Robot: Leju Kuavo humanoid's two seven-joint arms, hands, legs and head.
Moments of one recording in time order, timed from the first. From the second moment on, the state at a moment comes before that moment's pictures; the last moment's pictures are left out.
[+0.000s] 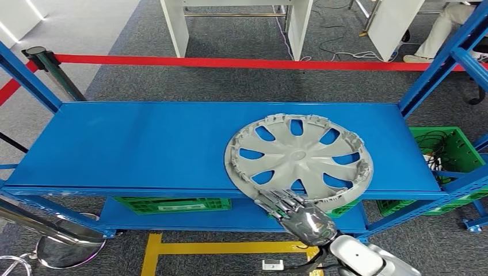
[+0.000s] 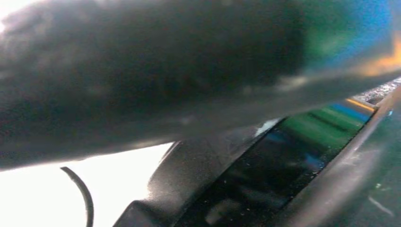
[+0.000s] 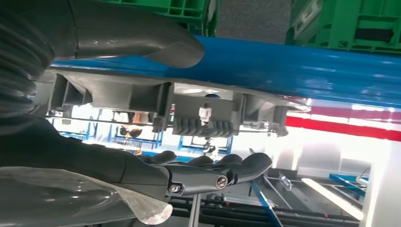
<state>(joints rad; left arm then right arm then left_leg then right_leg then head) -0.08 -0.02 -1.21 -0.18 0.30 0.11 -0.05 -0.07 -0.32 0.69 -1.31 1.40 -0.69 -0.05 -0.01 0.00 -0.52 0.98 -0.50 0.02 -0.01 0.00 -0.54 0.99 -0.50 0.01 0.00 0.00</state>
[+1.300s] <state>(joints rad) -0.08 -0.04 -1.22 -0.18 0.30 0.13 -0.02 -0.12 -0.26 0.65 -1.25 1.44 -0.69 -0.06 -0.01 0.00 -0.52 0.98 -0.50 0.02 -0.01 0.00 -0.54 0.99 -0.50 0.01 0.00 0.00</state>
